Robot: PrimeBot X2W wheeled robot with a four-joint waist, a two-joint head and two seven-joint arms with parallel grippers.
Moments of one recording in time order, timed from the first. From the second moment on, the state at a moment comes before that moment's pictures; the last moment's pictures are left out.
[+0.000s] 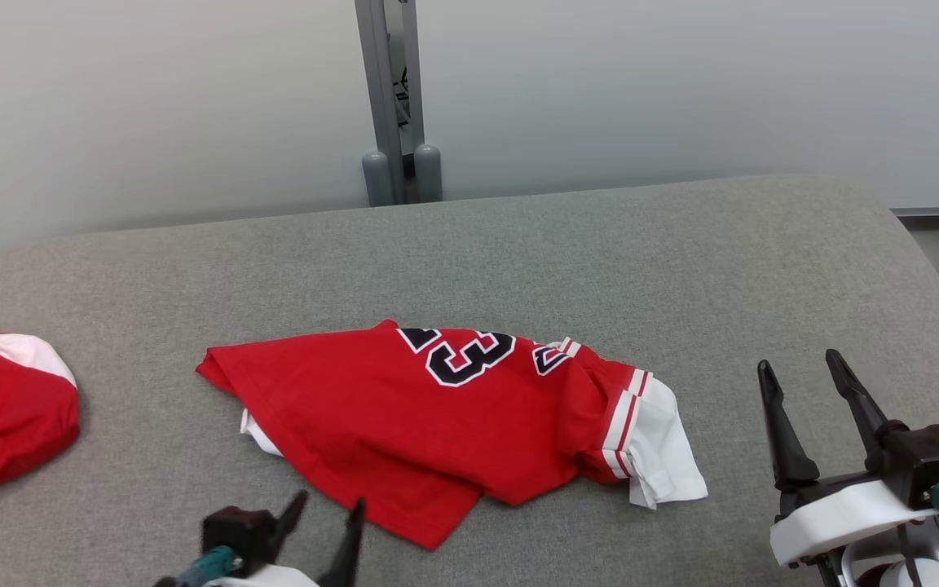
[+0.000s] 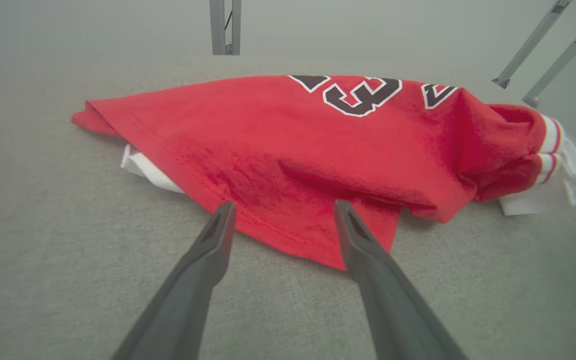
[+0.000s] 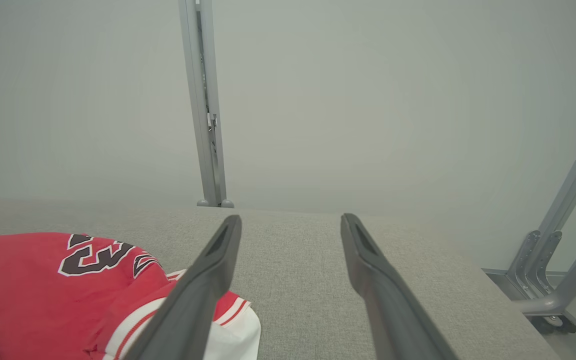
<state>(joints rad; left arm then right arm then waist) 0.02 0.28 -0.46 0.12 -0.53 0.17 0.01 -0.05 -0.05 -0.01 0.11 0.05 0.13 -0.15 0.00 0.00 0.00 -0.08</state>
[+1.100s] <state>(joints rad) -0.12 0.16 -0.51 0.42 -0.62 0.06 -0.08 -0.10 -0.05 -0.02 0.15 0.08 0.13 -0.19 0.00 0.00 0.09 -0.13</state>
